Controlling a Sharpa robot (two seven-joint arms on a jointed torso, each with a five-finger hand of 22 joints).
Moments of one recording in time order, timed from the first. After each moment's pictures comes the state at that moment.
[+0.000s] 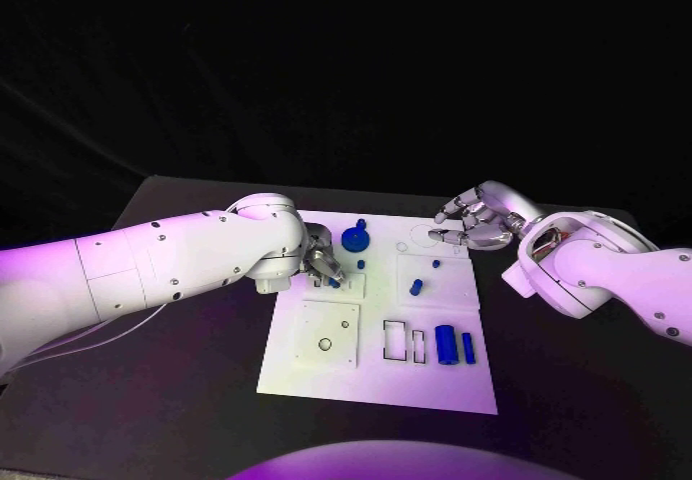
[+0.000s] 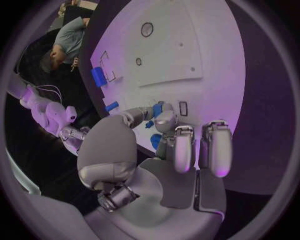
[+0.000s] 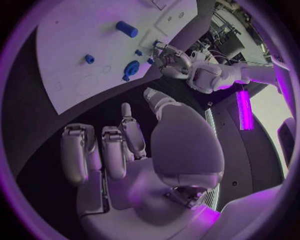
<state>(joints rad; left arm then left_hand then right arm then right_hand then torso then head) 1.30 -0.59 -0.12 1.40 -1.04 0.19 -0.64 1.00 -0.17 0.74 0.10 0.47 0.90 0.05 0.70 0.91 1.40 -0.04 1.02 1.05 1.47 -0.09 1.57 1.31 0.04 1.47 0.02 1.50 1.31 1.27 -0.96 -0.13 1.67 -1.05 -0.47 -0.16 1.21 -0.24 0.35 0.20 0.25 0.97 0.12 0.16 0.53 1.37 0.05 1.31 1.31 1.47 -0.02 1.56 1.31 0.01 1.47 0.09 1.46 1.31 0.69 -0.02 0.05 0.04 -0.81</state>
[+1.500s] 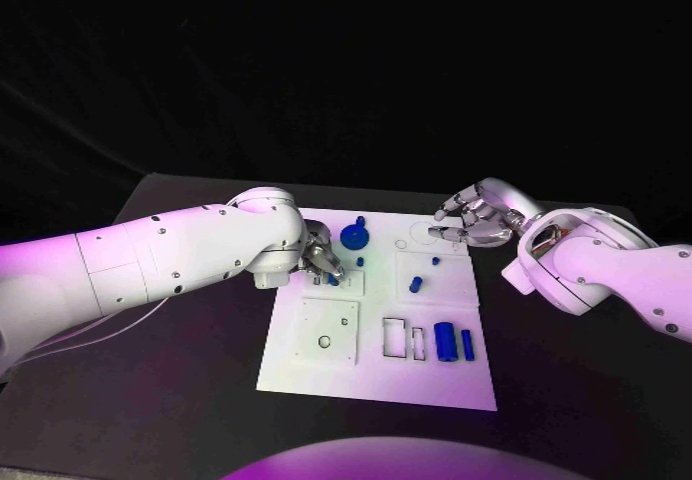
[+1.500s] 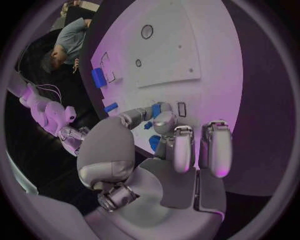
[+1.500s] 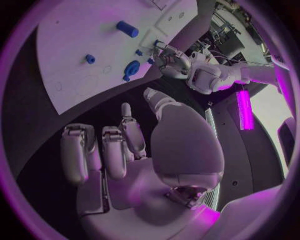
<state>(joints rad) 1.30 -0.58 -0.12 1.38 -1.03 0.23 -0.64 0.94 -0.17 0.77 0.07 0.42 0.92 0.04 0.73 0.88 1.41 -0.05 1.03 1.05 1.47 -0.10 1.57 1.31 0.04 1.47 0.02 1.50 1.31 1.27 -0.96 -0.13 1.66 -1.04 -0.47 -0.16 1.21 -0.24 0.35 0.20 0.26 0.97 0.12 0.16 0.54 1.37 0.05 1.31 1.31 1.46 -0.02 1.56 1.31 0.01 1.47 0.09 1.46 1.31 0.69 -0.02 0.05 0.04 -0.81</state>
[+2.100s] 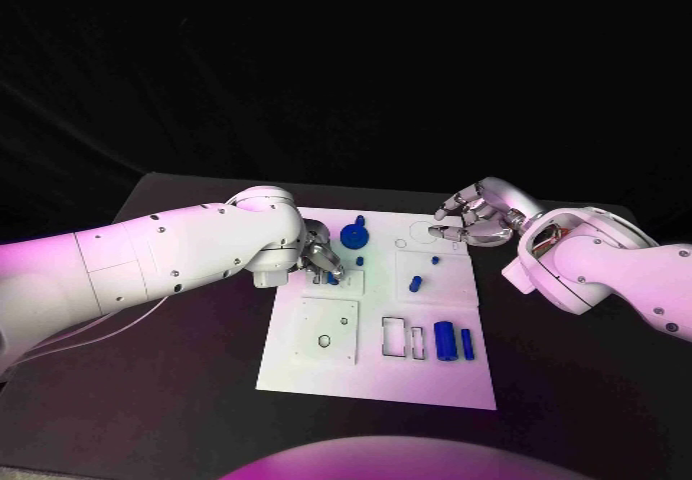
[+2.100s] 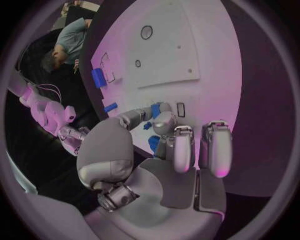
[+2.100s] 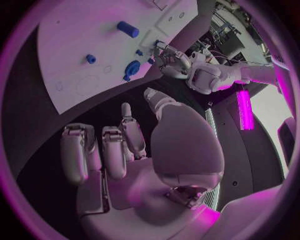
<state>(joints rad) 1.30 -0.58 -0.12 1.38 -1.02 0.24 -0.64 0.89 -0.17 0.80 0.05 0.40 0.94 0.03 0.74 0.86 1.42 -0.05 1.04 1.05 1.47 -0.10 1.57 1.31 0.04 1.47 0.02 1.51 1.31 1.27 -0.96 -0.13 1.66 -1.04 -0.47 -0.16 1.21 -0.24 0.34 0.21 0.26 0.97 0.12 0.17 0.54 1.37 0.05 1.31 1.31 1.46 -0.02 1.56 1.31 0.01 1.47 0.09 1.46 1.31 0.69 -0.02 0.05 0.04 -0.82</state>
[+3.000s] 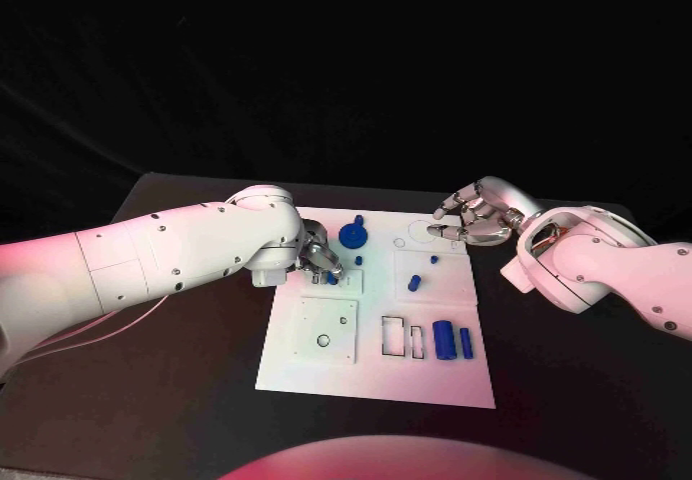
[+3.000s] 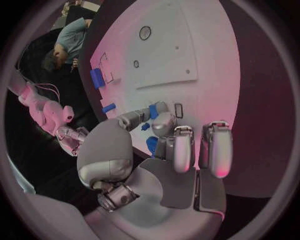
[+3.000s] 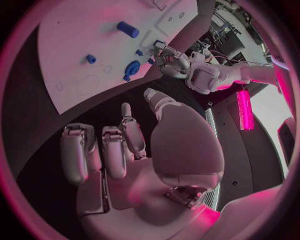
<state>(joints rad) 1.30 -0.57 -0.12 1.36 -1.01 0.25 -0.65 0.84 -0.15 0.78 0.10 0.33 0.98 0.00 0.75 0.84 1.42 -0.05 1.06 1.06 1.47 -0.10 1.57 1.31 0.02 1.46 0.02 1.52 1.31 1.27 -0.96 -0.13 1.67 -1.04 -0.47 -0.16 1.21 -0.24 0.34 0.21 0.26 0.97 0.12 0.17 0.54 1.37 0.05 1.31 1.31 1.46 -0.02 1.56 1.31 0.01 1.47 0.09 1.46 1.31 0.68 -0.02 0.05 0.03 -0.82</state>
